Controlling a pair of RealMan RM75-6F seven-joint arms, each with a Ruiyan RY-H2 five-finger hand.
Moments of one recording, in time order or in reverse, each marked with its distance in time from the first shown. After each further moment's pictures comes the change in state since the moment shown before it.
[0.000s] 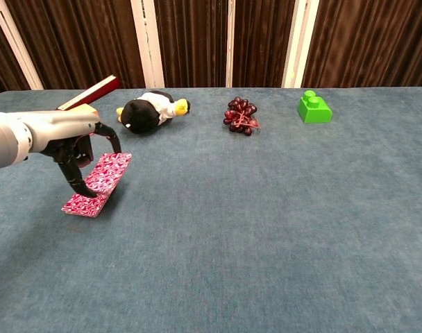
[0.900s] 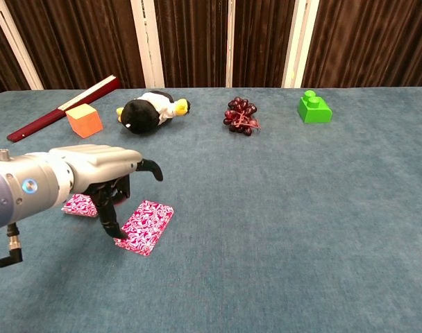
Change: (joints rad) left arm -0.064 -0.137 0.069 -0.046 -0.030 0.087 0.119; right arm -0.005 0.001 0.002 0.005 -0.004 0.014 0.015
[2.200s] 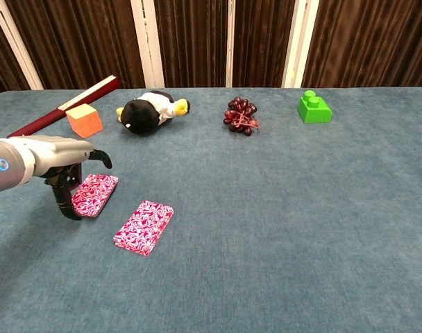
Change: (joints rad) left arm -0.003 0.067 0.006 0.182 -0.140 -0.098 -0.017; right arm 0.002 0.002 -0.001 -0.006 0.001 -0.006 0.009
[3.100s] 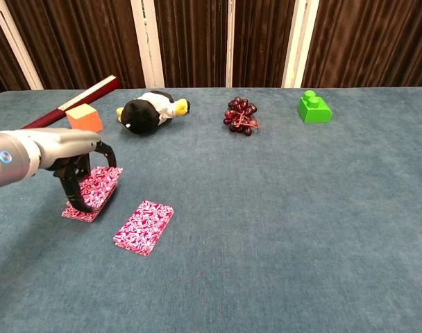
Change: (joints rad) left arm 0.010 0.013 -0.026 -0.048 0.059 0.028 -0.053; right arm -0.002 -0.002 0.000 0.001 -0.004 0.006 -0.002
